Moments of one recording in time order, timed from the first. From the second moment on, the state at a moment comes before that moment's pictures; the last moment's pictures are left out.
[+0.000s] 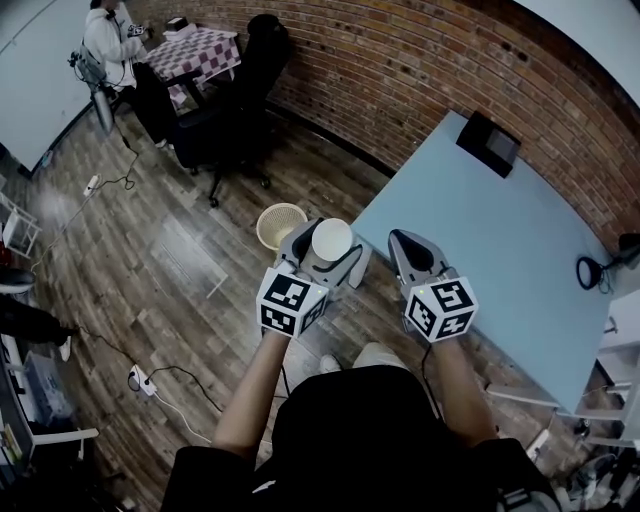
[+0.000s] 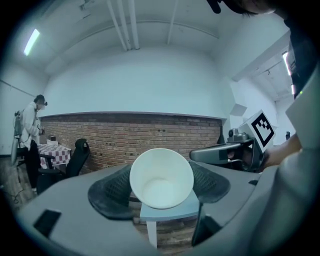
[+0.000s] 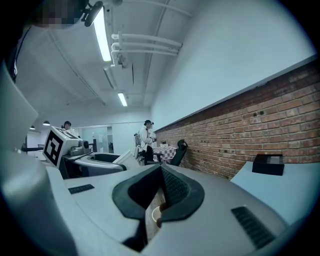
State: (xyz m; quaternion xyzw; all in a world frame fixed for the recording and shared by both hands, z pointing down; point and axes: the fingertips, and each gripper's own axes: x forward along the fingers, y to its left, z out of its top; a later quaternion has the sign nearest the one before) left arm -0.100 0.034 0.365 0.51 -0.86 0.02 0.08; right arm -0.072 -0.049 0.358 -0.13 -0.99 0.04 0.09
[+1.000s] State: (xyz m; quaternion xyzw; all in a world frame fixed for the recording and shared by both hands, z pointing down) left arm -0.199 0.059 0.369 0.45 -0.89 0.01 0.08; right arm -0.190 -0.022 0.357 -0.20 -0.97 0.04 0.08
